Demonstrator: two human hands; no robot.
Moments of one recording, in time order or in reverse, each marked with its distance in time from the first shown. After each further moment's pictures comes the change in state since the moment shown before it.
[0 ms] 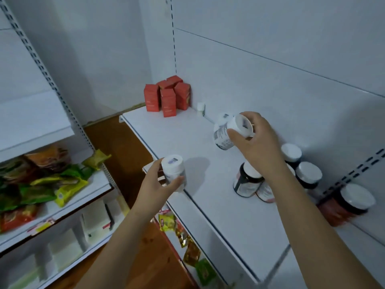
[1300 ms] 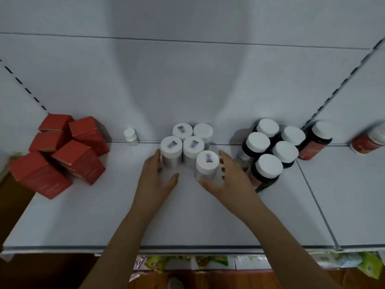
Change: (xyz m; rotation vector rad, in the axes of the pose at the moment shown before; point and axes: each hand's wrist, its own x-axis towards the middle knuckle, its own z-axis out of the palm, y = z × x) left_hand 0.283 -0.042 0.056 0.161 -0.761 0.363; right_hand 0.023 0.019 0.141 -0.290 0.324 0.749
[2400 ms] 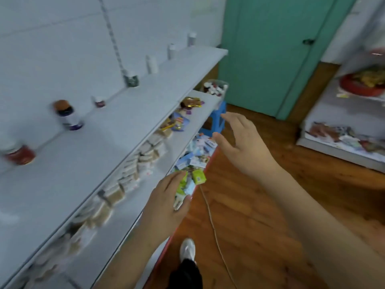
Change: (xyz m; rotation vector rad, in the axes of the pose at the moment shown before) left_hand -0.344 0.323 0.512 0.180 -0.949 0.975; right_hand -0.437 0.405 -0.444 -0.333 0.860 0.467
